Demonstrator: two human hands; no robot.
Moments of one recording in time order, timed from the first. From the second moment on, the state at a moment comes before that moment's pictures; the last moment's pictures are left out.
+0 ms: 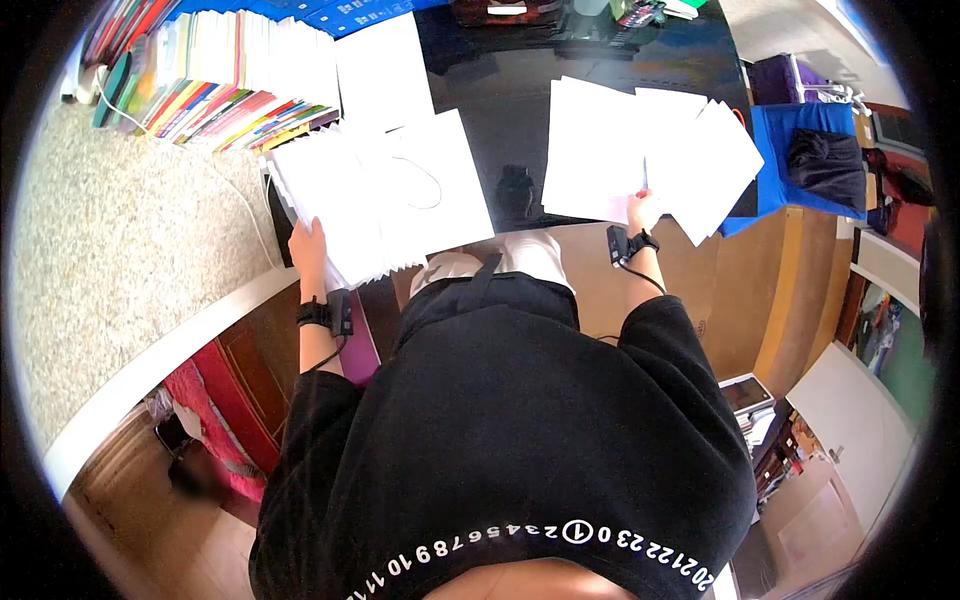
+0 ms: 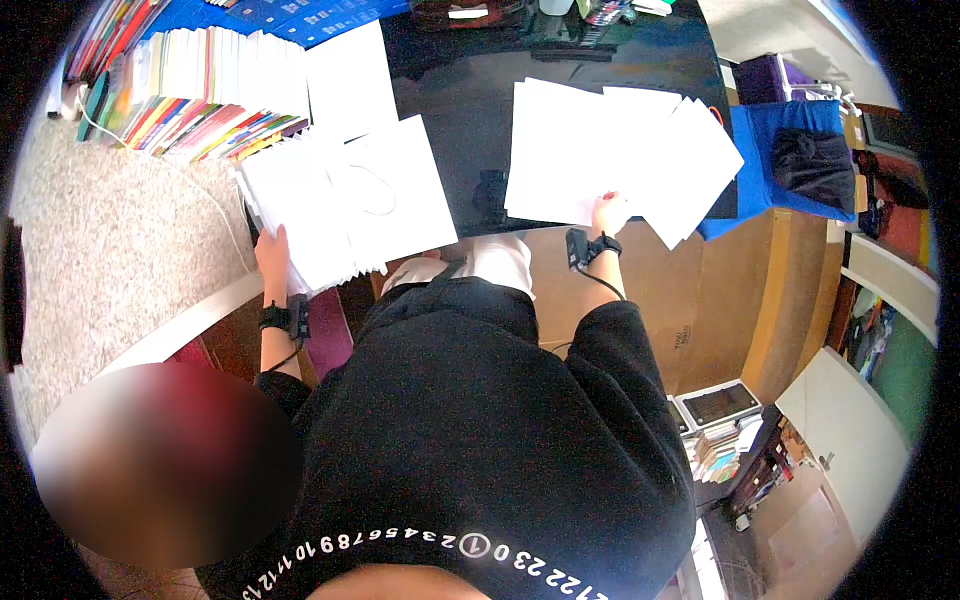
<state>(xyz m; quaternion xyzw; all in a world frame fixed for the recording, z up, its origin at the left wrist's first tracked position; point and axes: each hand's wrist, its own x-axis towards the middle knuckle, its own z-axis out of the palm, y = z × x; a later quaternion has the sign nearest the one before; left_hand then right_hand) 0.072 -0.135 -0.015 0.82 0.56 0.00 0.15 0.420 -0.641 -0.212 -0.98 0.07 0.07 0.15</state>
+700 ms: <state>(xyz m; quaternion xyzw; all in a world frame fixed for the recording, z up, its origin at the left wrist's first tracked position) 0.076 -0.146 -0.017 0.82 0.54 0.05 0.17 0.441 -0.623 -0.177 -0.97 0.06 0.20 0.12</state>
